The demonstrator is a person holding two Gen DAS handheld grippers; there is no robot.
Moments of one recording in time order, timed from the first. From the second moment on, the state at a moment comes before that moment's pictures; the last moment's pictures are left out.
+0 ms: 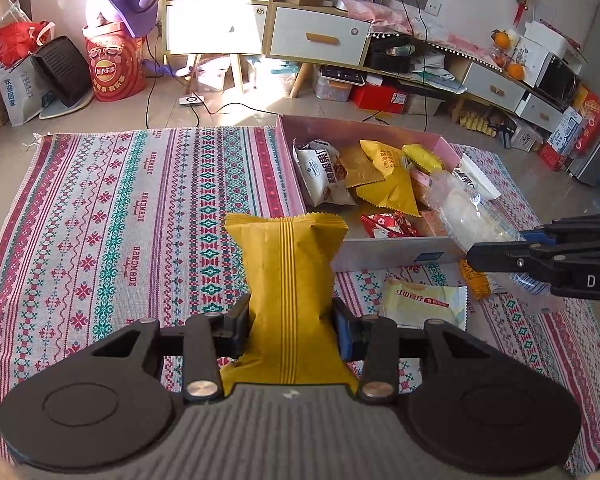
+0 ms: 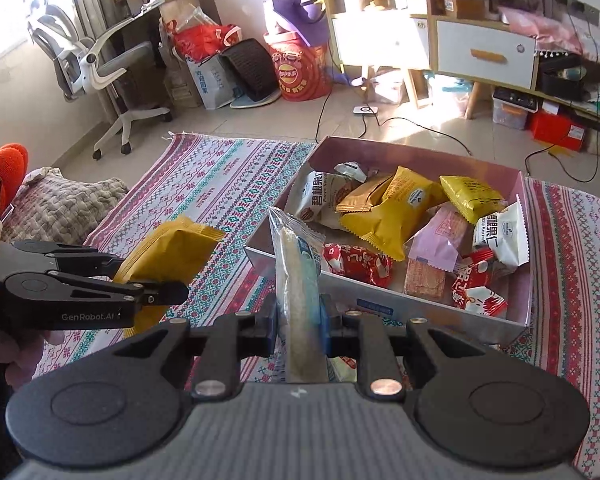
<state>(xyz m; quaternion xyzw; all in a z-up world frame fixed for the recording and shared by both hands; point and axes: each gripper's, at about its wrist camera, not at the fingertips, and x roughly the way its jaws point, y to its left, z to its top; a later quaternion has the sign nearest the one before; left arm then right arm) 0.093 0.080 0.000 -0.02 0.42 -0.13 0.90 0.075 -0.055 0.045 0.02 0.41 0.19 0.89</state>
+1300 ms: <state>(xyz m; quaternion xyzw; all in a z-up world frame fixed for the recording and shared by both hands) 0.194 -0.005 -0.033 0.05 0.34 -0.15 0.93 0.152 -0.095 0.019 0.08 0.37 0.08 0.92</state>
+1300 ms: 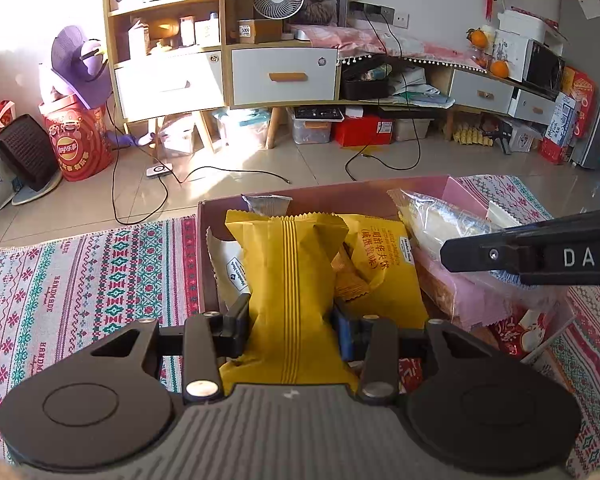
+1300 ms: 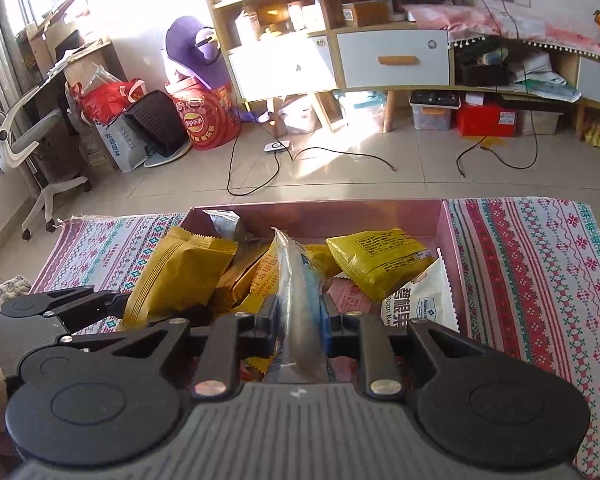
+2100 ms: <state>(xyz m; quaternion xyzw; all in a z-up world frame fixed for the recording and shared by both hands) 0.164 0.010 -0.010 0.03 0.37 -0.17 0.91 0.125 -0.091 0.050 0.04 0.36 0.07 0.93</state>
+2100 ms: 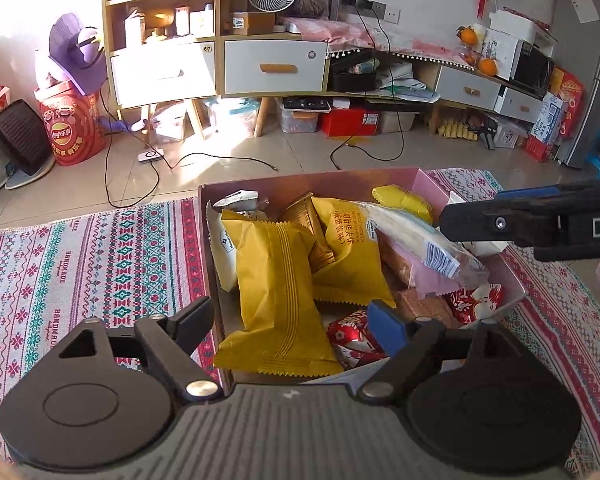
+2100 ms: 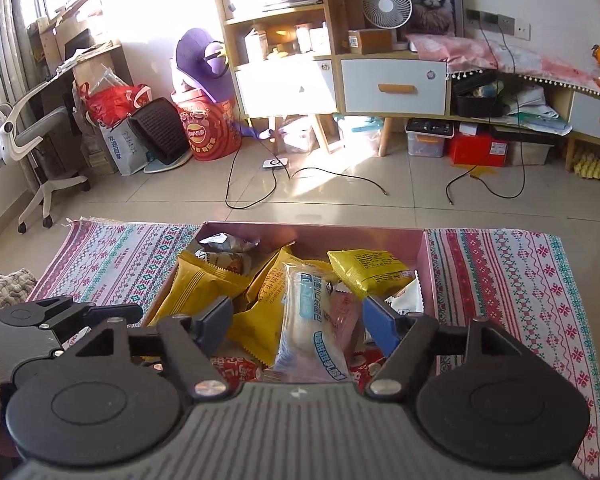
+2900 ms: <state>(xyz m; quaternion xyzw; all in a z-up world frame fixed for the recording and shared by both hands) 0.099 0.021 -0.020 0.06 0.42 -0.16 0.89 0.070 -0.097 0.038 0.01 0.40 0.07 0.91</state>
